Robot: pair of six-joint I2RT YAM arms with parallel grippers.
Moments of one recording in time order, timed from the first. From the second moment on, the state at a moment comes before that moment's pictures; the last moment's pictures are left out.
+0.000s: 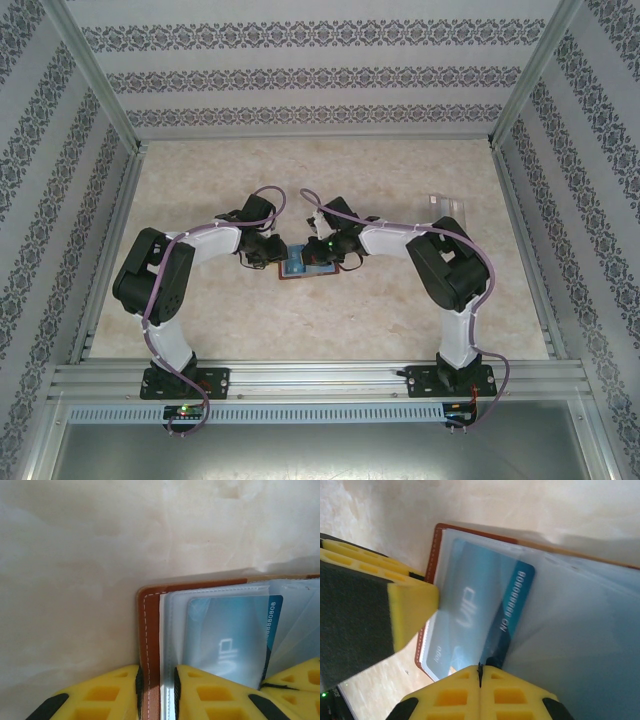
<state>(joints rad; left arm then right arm) -0.38 1.80 1.02 -0.42 0.30 -0.62 0.63 1.96 1.15 -0.21 -0.55 0.54</state>
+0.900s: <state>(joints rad) -0.38 1.80 1.01 -0.39 0.32 -0.62 0.64 1.89 1.16 -0.25 -0.41 0.52</state>
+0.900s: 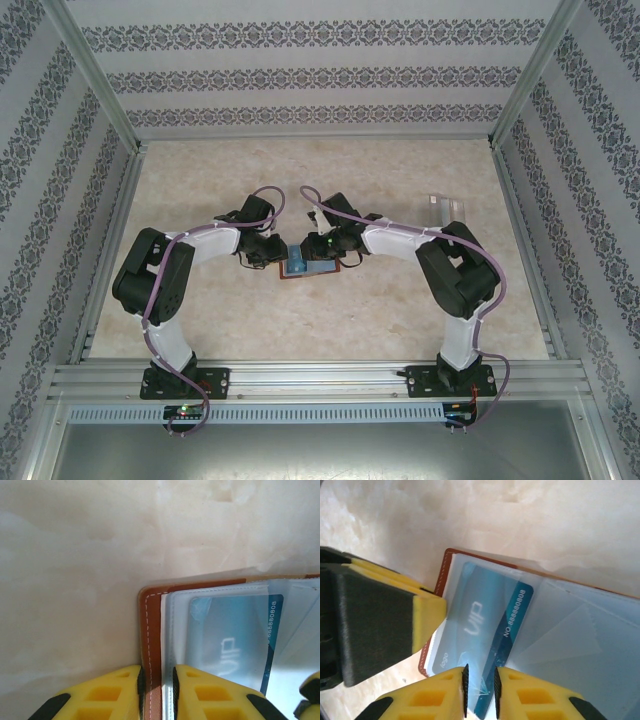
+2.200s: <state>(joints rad) -0.38 1.79 0.99 -0.35 0.34 -0.62 0.65 1.88 1.13 -0.26 -0.39 0.52</state>
